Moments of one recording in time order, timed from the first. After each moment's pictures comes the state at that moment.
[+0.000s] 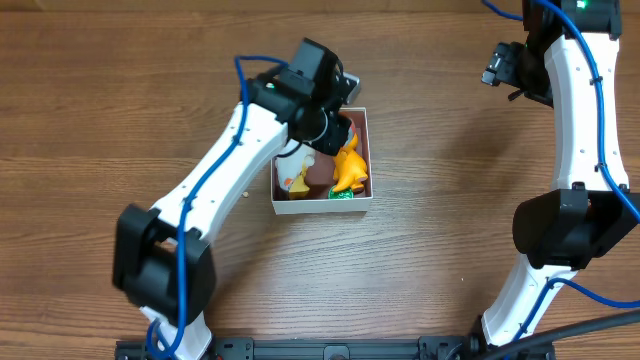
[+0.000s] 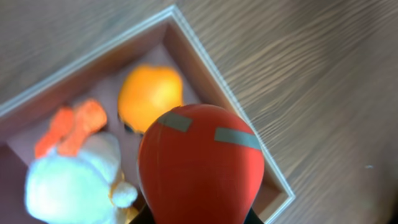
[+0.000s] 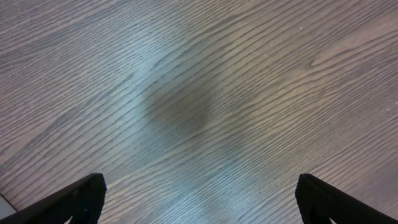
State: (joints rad) left arm -0.49 1.89 1.64 -0.93 0.26 -0.05; right arm -0.05 2.10 2.26 -1.54 0.27 0.44
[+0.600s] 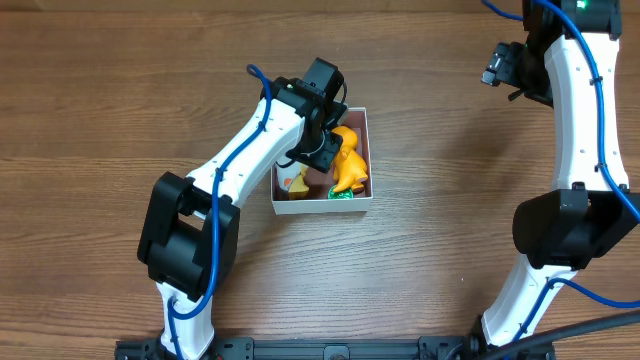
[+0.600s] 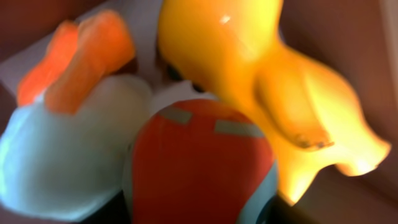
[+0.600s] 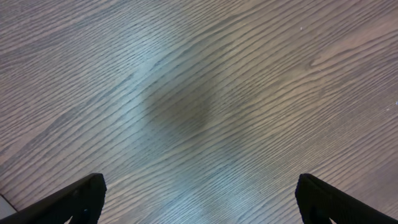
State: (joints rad) left arm -0.50 2.03 1.64 -1.04 0.11 -0.08; right arm -0.05 2.10 2.26 -1.54 0.27 0.44
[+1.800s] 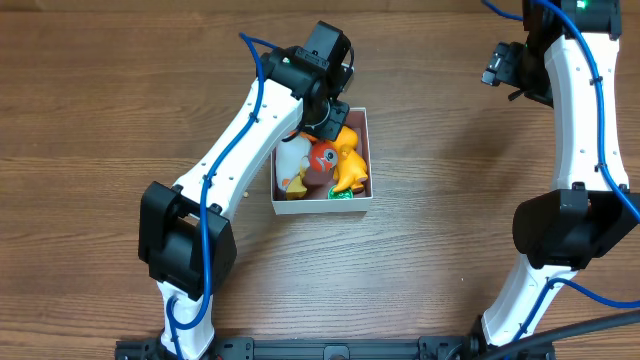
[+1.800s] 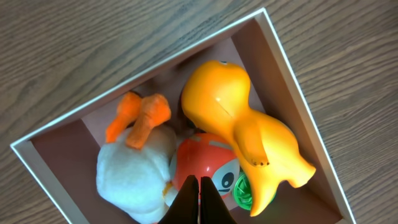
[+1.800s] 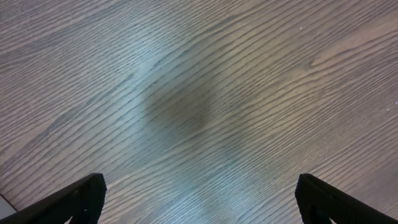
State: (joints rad) left arm -0.50 2.03 1.89 -1.13 0.06 -0.09; right arm -0.05 2.10 2.26 -1.54 0.27 0.44
